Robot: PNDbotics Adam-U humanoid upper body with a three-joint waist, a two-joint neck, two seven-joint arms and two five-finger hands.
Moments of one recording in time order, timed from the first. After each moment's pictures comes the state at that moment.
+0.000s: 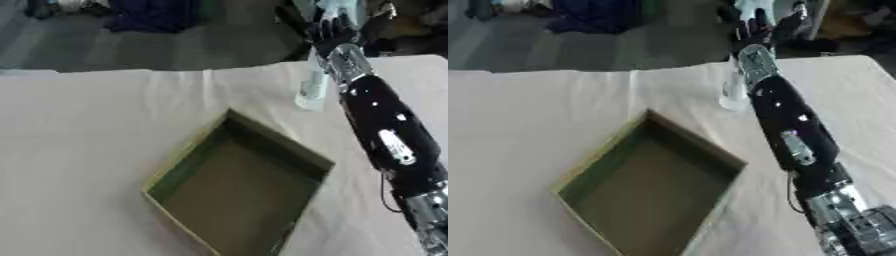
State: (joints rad) left arm -0.19 0.34 0.15 -1.88 0.17 -0.10 0.43; right arm -0.98 -0.47 -0.02 -1.09 -1.40 -0.34 -0.59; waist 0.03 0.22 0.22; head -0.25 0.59
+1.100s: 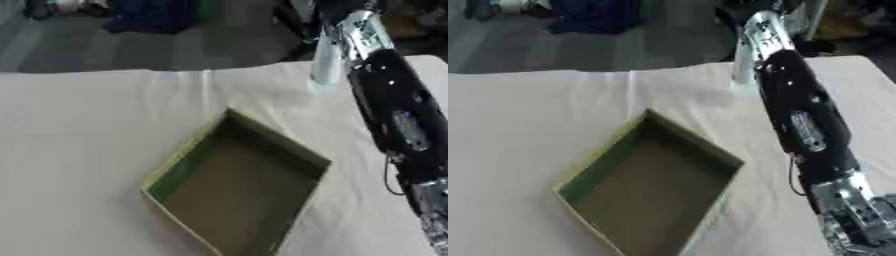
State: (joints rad) left arm -0.19 0.34 0.15 -1.88 0.17 -0.10 0.43; right arm -1.03 -0.49 -0.02 -1.28 -1.48 -0.32 -0.60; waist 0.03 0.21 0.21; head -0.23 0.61
